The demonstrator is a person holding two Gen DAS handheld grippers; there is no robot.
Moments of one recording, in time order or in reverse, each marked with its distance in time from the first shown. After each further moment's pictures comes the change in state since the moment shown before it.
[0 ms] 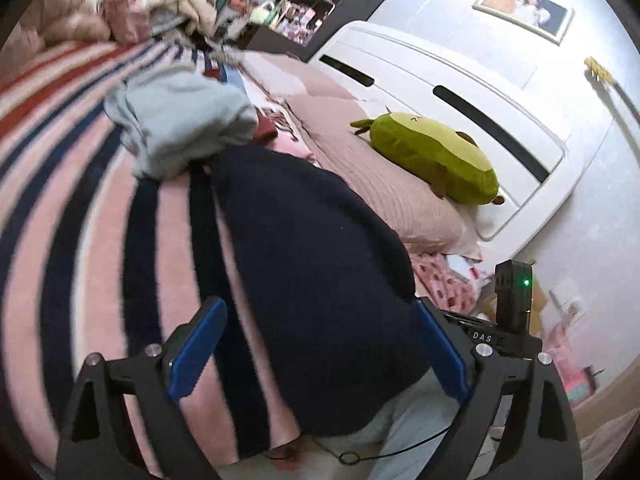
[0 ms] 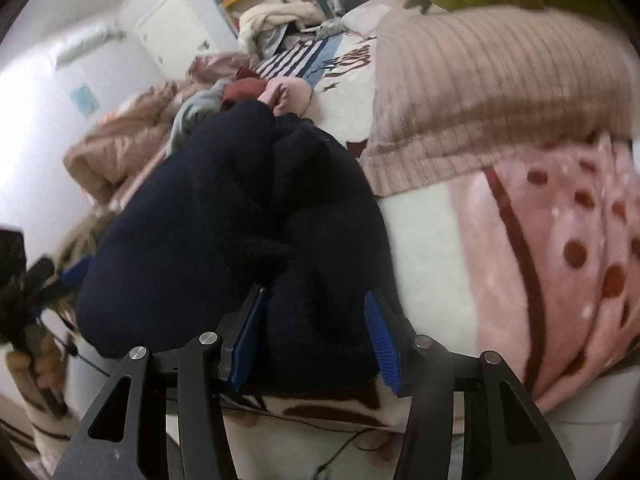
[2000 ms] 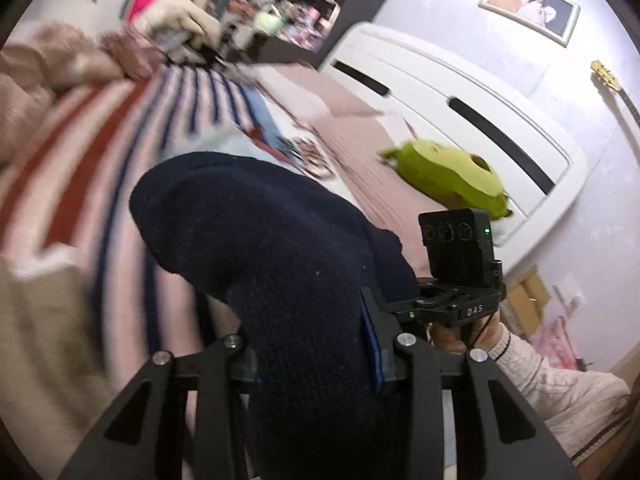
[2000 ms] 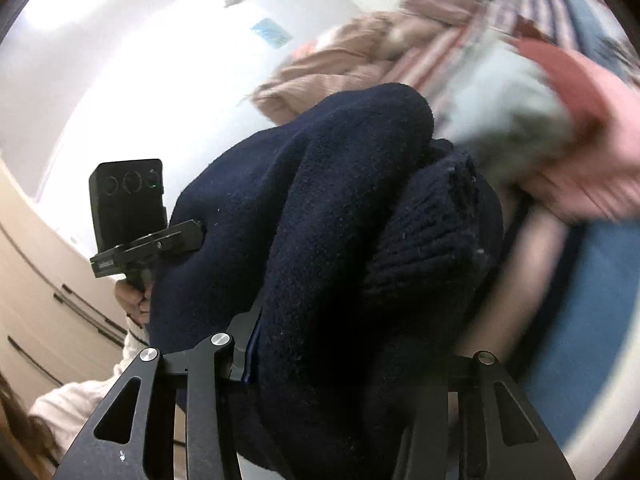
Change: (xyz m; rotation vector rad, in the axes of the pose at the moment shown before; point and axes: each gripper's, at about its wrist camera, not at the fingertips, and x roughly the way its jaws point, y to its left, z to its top) left arm -0.143 0.048 0.121 0.096 0.035 0.136; right arm 0.074 0.175 0.117 -0.233 0.206 0.855
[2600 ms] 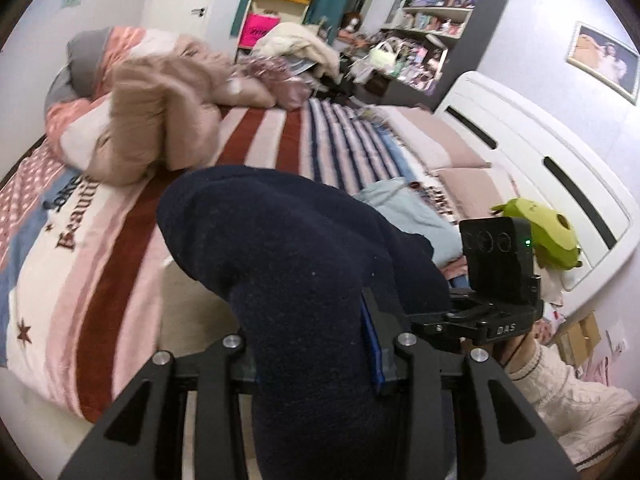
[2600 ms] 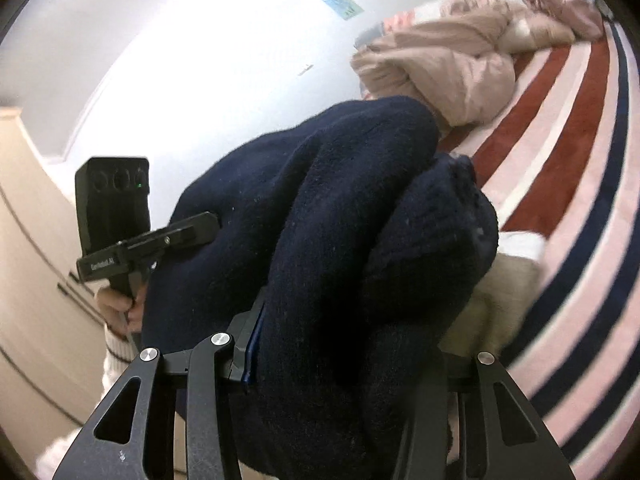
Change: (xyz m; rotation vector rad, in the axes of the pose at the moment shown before) left arm -0.193 0.163 0.005 -0.142 -0.051 0.328; right arm 0.241 0.131 0.086 -0.070 0.109 0.115
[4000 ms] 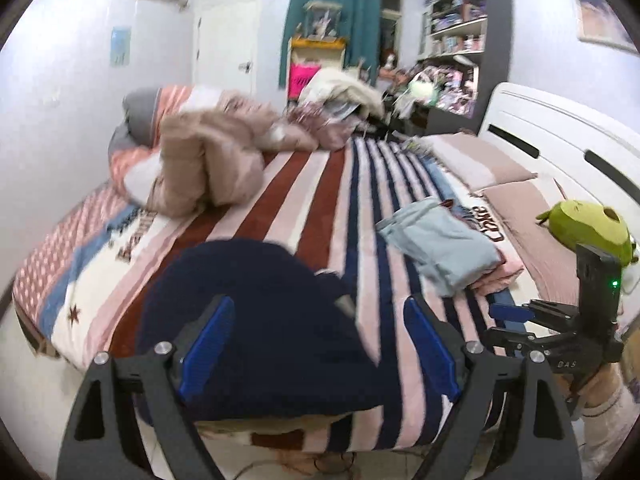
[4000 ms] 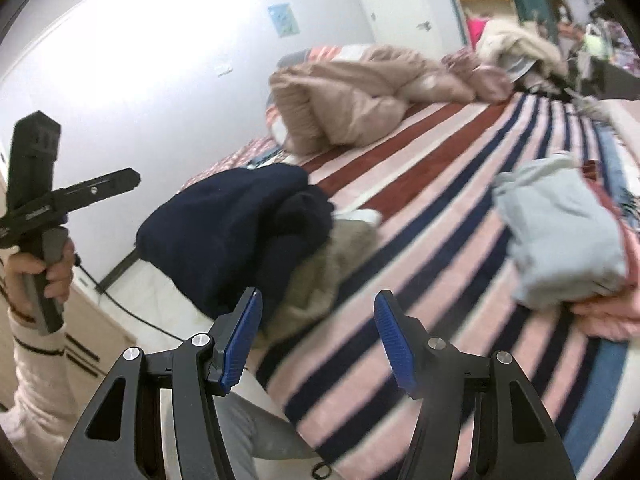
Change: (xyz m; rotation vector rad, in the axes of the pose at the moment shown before) left arm -0.020 -0.139 -0.075 0.085 -0.240 0.306; right arm -0.146 0.031 -0.101 -0.184 -0.138 -0.552
